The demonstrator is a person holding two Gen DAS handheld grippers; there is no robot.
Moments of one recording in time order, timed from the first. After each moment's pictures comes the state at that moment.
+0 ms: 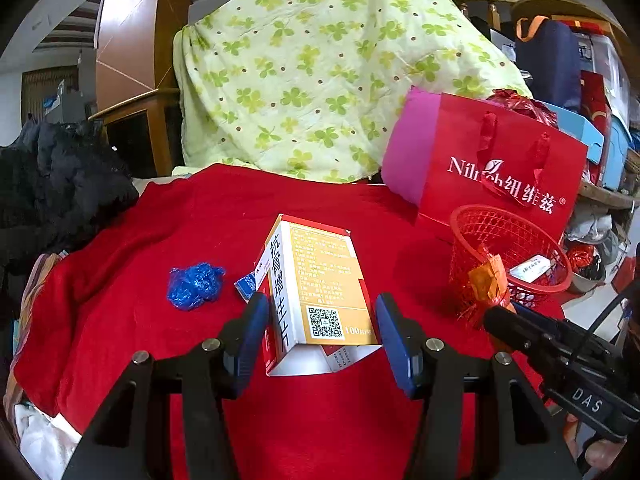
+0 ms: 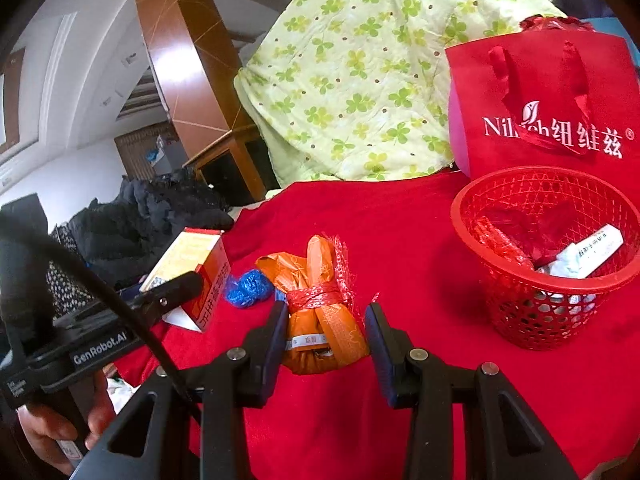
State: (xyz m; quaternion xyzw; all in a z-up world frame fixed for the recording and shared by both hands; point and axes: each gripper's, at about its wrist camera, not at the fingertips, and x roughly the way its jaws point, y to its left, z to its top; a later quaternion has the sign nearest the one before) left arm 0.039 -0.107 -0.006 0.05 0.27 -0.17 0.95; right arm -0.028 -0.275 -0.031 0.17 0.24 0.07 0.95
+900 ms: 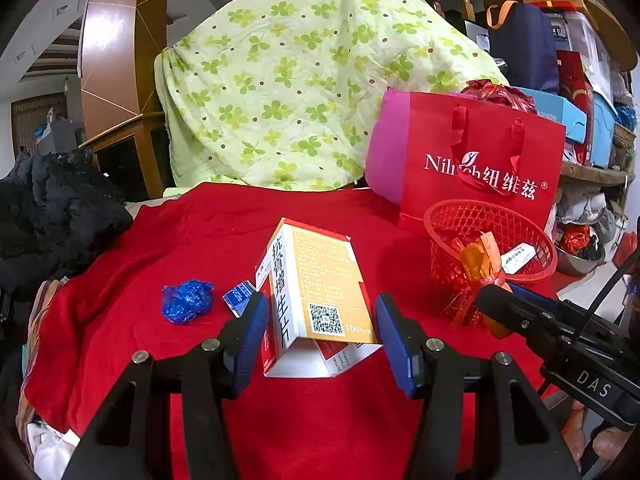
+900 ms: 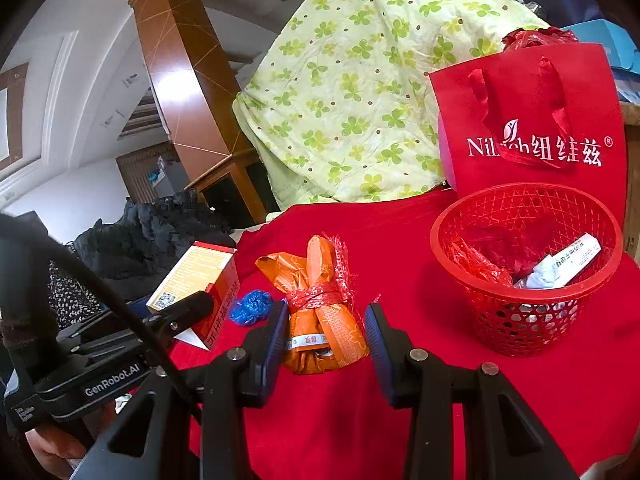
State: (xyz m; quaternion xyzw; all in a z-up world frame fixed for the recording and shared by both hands) left arm 0.015 -0.131 0.001 0.09 0.25 -0.19 0.95; right arm -0.052 -0.292 -0.019 0.18 0.20 0.06 0.96
